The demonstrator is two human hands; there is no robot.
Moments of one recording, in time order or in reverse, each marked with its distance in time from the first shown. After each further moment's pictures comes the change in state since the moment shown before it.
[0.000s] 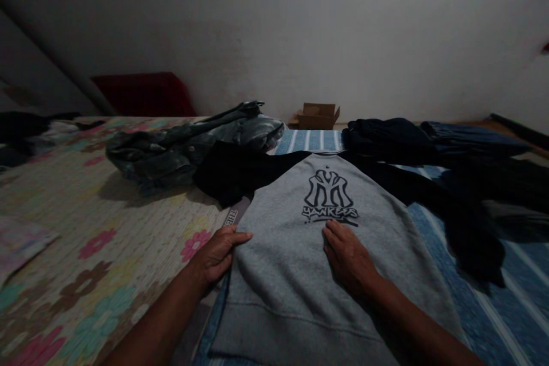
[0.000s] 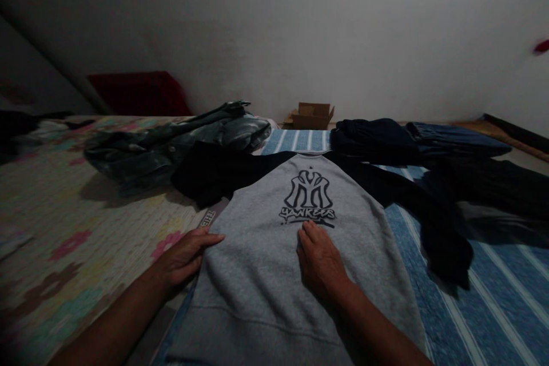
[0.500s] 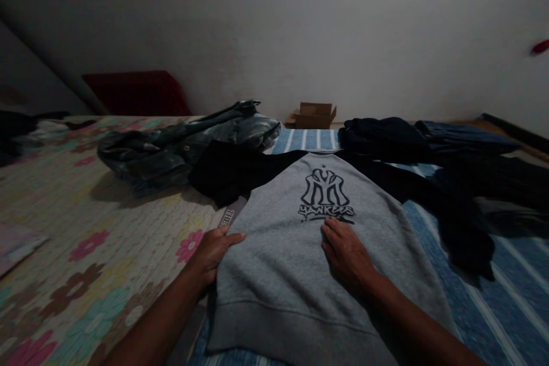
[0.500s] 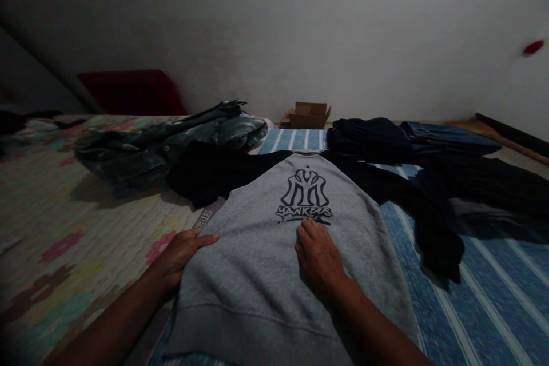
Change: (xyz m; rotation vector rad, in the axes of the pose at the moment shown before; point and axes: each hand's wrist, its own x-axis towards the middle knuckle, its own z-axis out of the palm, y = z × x) left_hand 0.001 -0.003 0.000 0.094 0.243 0.015; right_hand 0.002 0.002 -0.005 0.048 -0.032 0.047
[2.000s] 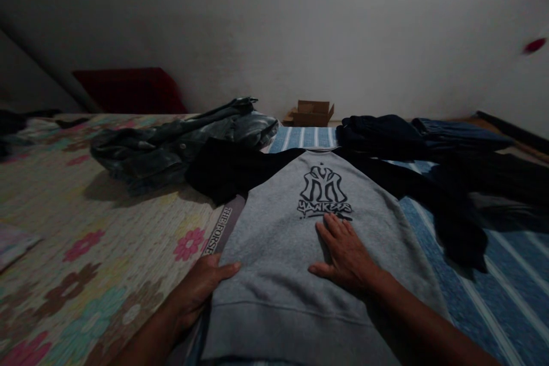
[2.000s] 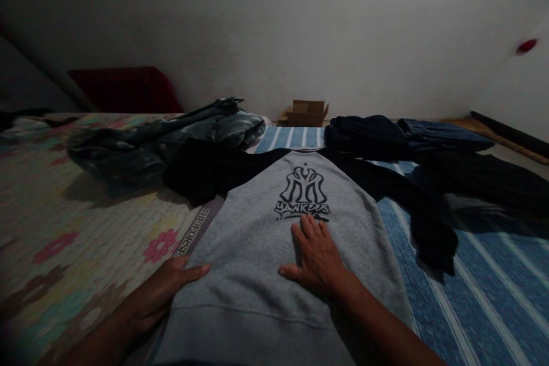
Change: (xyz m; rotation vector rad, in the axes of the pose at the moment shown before) left_hand -0.050 -0.016 -0.011 0.067 -0.180 -0.144; right_hand 0.003 -0.016 -0.029 -0.114 -0.324 0.053
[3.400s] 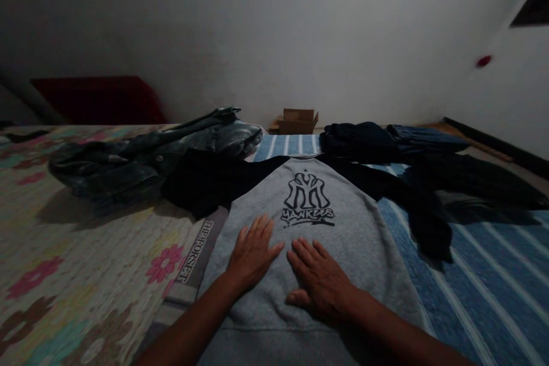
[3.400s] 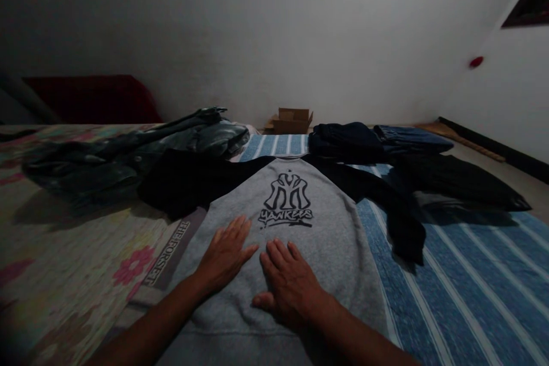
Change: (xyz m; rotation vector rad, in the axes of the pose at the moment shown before) left_hand 0.083 -0.001 0.085 1.632 0.220 0.763; right_hand -0.014 -0.021 0.011 0.090 -0.096 -0.211
